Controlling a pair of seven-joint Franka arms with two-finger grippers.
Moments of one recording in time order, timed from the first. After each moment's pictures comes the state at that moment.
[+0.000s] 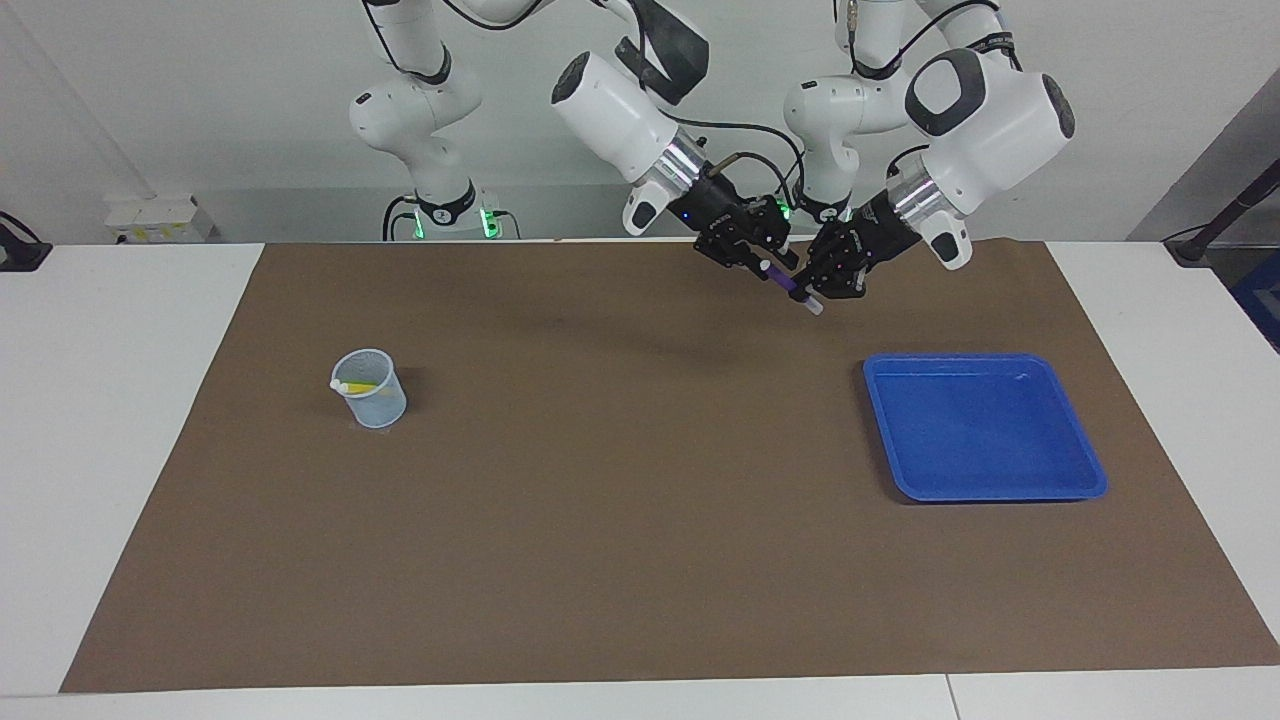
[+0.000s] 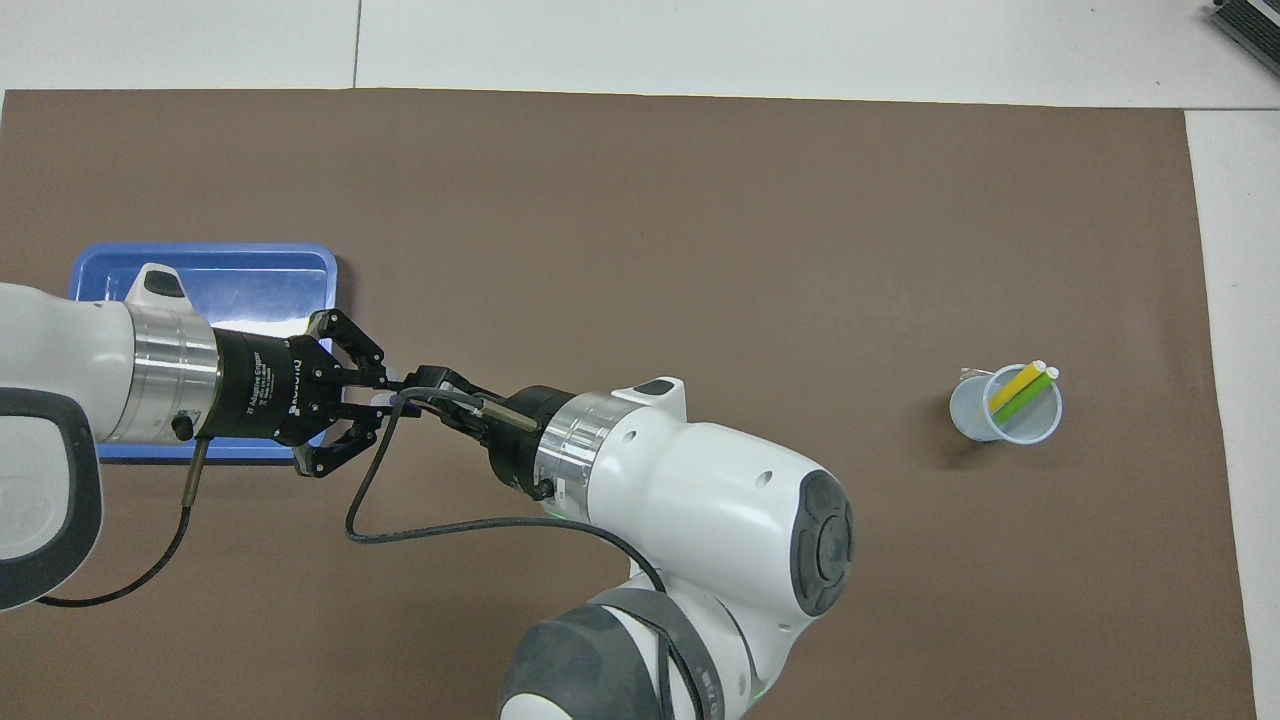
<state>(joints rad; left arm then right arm) 0.05 -0.18 -0.23 -2.08 -0.71 1.89 -1.39 0.70 0.14 0.11 -1.86 0.87 2.74 0.64</state>
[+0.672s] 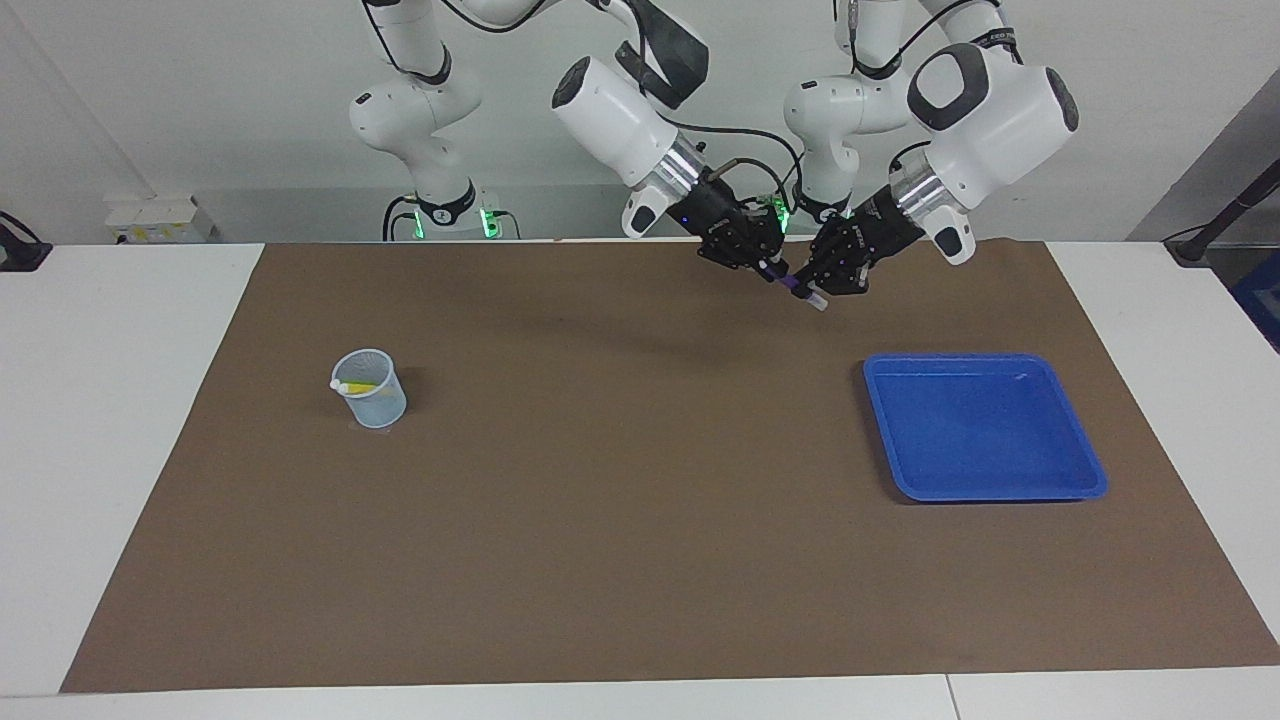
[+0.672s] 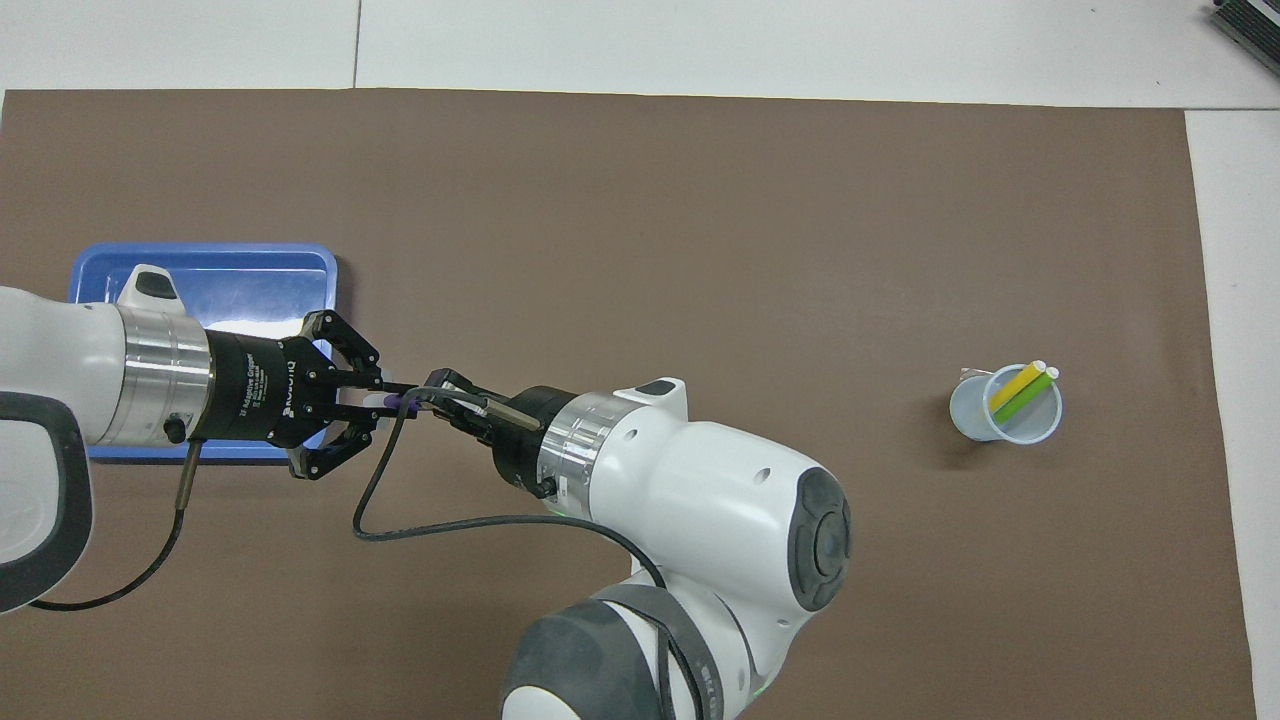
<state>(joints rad) 0.05 -0.19 -0.23 -2.08 -0.71 1.89 -1.39 0.70 0.14 0.11 -1.87 0.87 2.74 0.64</state>
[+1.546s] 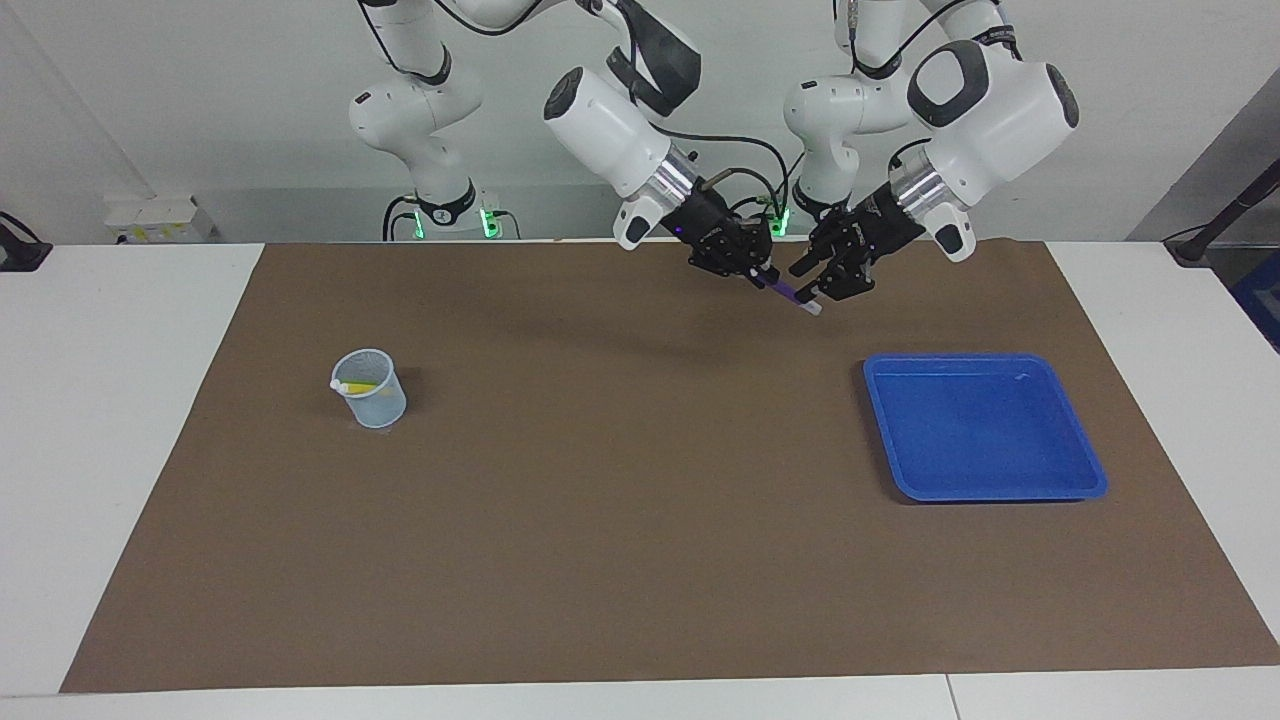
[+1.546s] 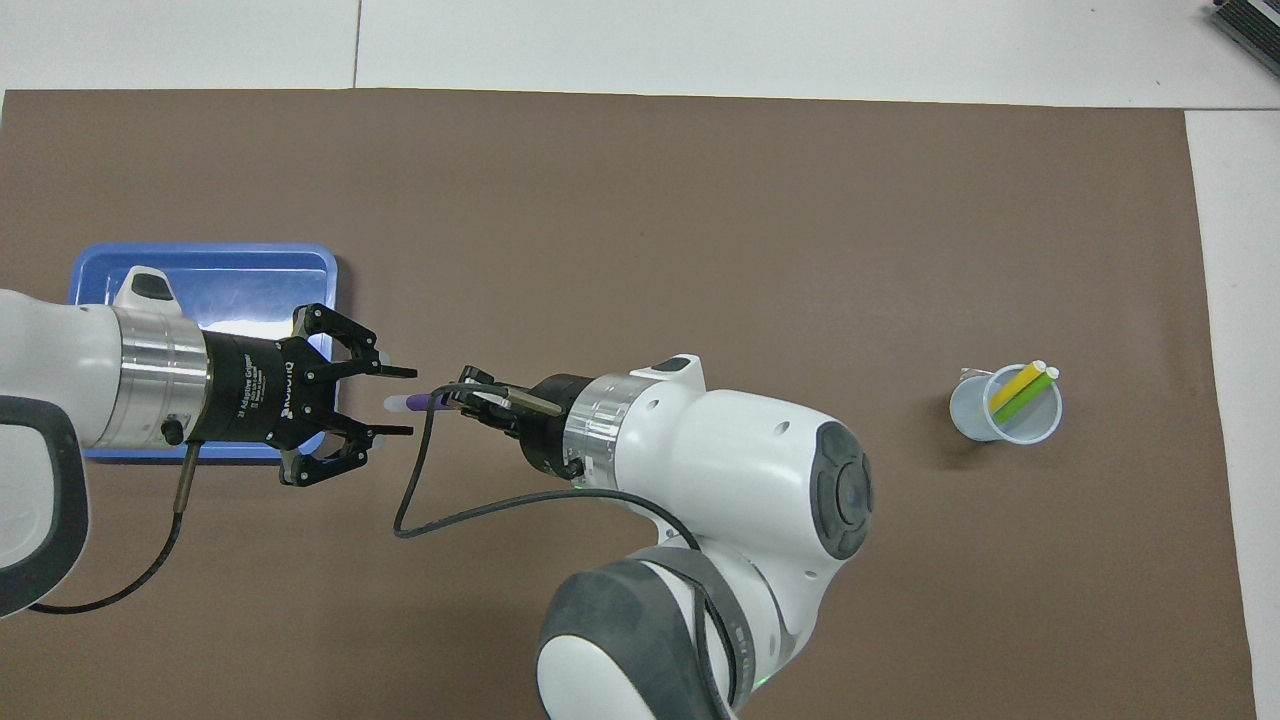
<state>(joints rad) 0.05 -0.20 -0.23 -2.08 -0.71 1.89 -1.41 0.65 0.14 0.10 -1.87 0.86 2.61 0.52</state>
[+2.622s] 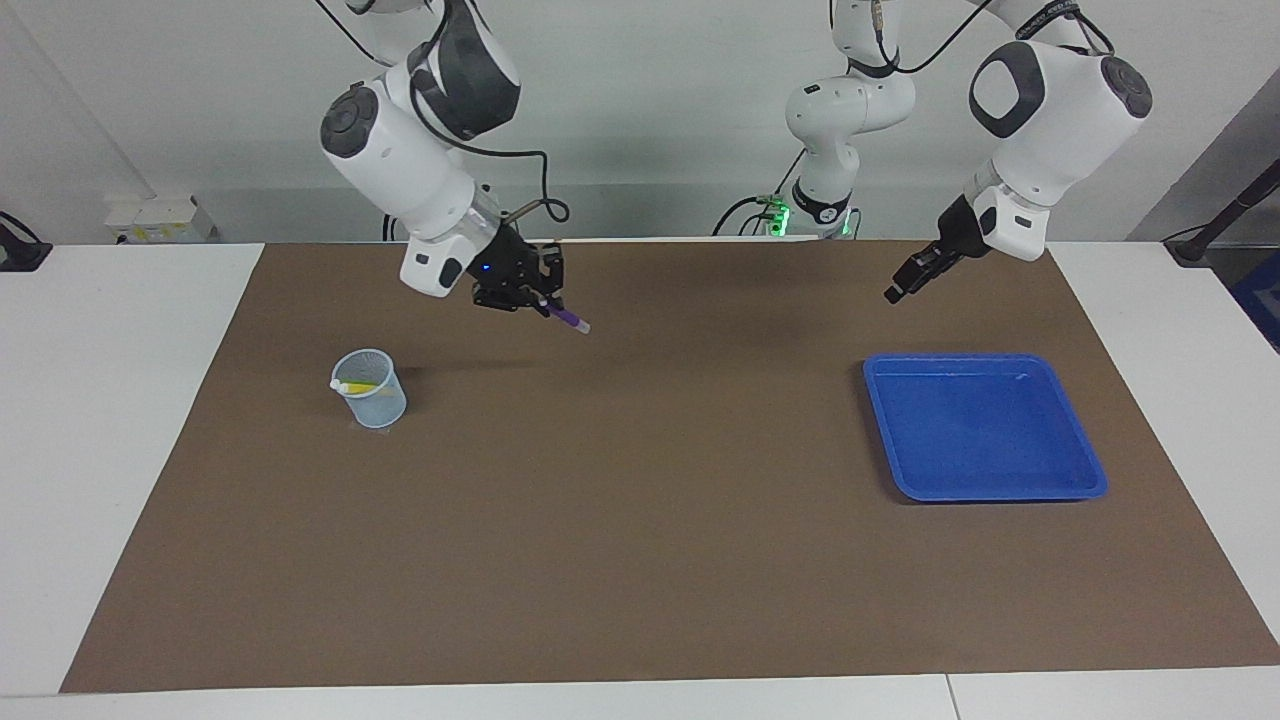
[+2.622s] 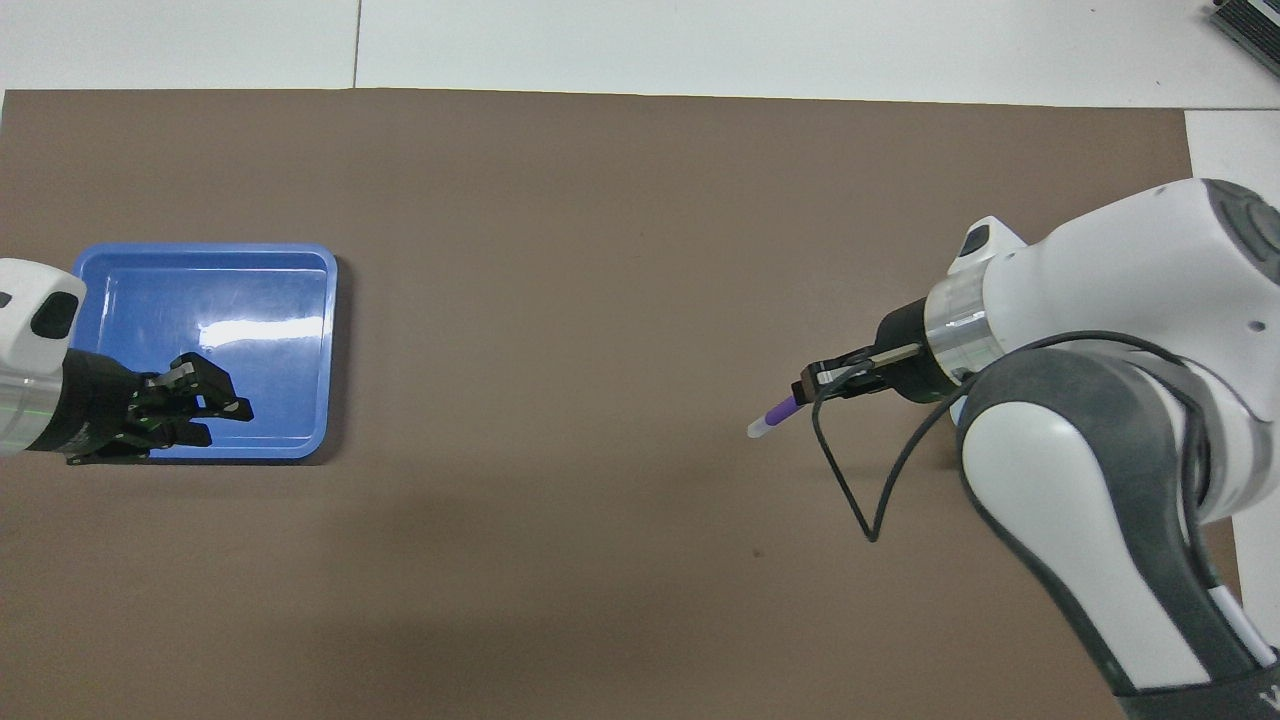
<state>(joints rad) 0.23 -0.20 -0.20 -2.06 -0.30 1.79 -0.26 0.14 0.01 0.09 -1.87 0.43 1.81 -0.14</state>
